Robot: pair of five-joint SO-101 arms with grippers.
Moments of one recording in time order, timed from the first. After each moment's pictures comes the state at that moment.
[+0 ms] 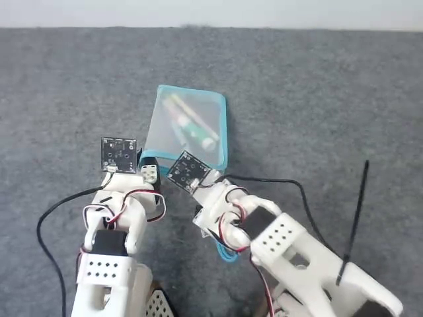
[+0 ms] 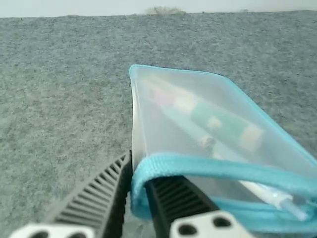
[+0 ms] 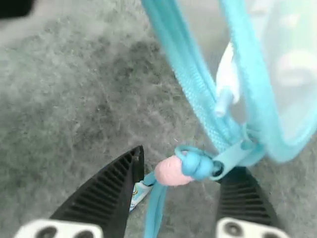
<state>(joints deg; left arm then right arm) -2.4 -73.9 85.2 33.4 5.6 -46.9 -36.6 61.2 39.4 10.3</state>
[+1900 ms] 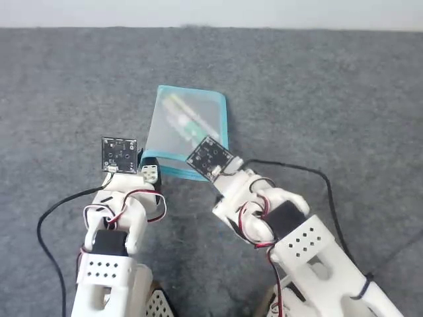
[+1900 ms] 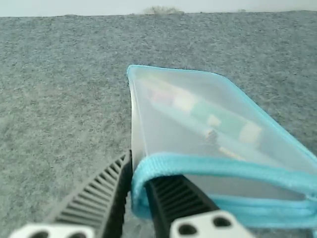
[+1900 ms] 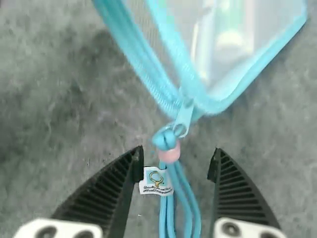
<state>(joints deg) -2.1 -73.9 85.2 33.4 5.9 -39.6 -48.3 55.8 56.7 14.7</state>
